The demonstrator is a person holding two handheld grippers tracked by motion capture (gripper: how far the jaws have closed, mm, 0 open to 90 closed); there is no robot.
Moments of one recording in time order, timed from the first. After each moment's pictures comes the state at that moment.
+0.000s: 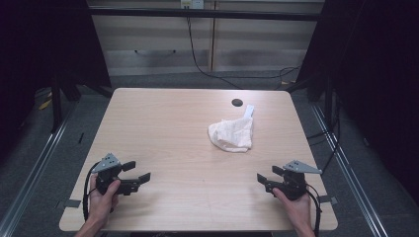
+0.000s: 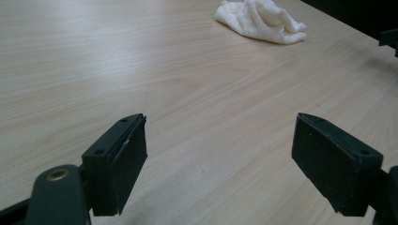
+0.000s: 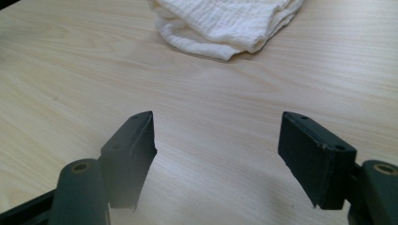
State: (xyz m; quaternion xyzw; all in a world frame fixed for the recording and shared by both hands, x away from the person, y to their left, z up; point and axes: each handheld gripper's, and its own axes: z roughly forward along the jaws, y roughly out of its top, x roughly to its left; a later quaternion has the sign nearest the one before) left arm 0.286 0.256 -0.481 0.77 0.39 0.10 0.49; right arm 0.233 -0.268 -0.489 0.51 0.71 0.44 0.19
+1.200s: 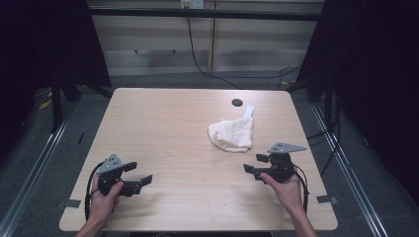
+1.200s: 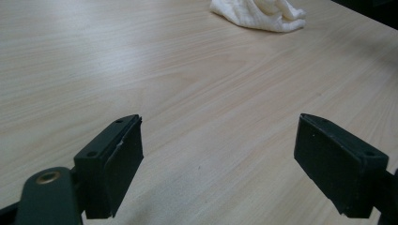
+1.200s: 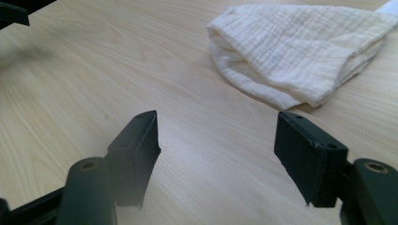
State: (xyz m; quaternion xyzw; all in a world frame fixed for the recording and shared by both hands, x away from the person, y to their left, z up) left arm 0.282 0.250 -0.481 0.79 0.37 0.11 0.48; right arm 0.274 -0.238 -0.453 0.44 0.77 0.44 0.13
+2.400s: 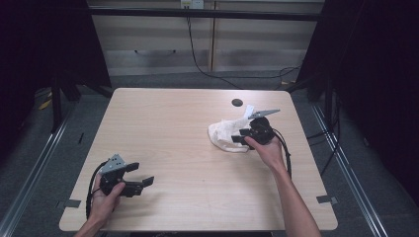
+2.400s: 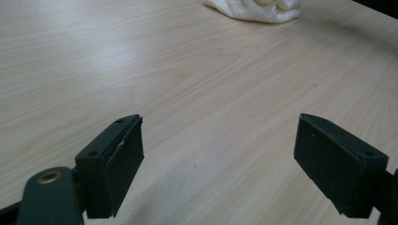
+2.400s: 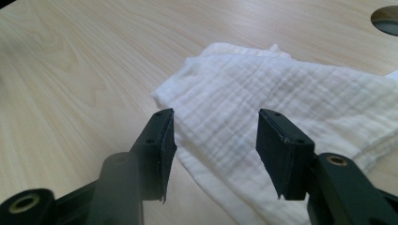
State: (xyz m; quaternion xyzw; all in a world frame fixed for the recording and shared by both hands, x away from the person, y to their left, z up) left arm 0.284 0.247 -0.483 0.80 0.36 0.11 0.47; right arm 0.396 -0.217 -0.454 0.42 0.81 0.40 0.09
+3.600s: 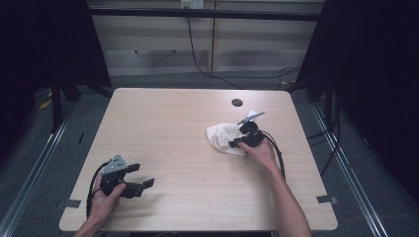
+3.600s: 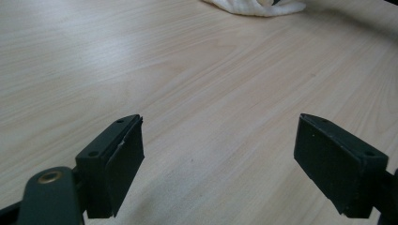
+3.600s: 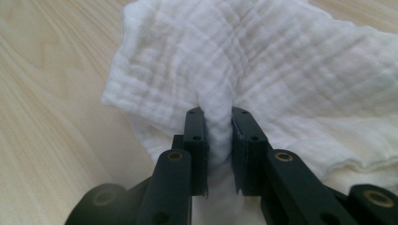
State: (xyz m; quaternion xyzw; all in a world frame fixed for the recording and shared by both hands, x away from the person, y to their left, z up) left arm 0.284 0.246 -0.484 0.81 0.34 0.10 0.46; right arm 0.414 -0.200 -0.494 0.43 0.84 0.33 0.05
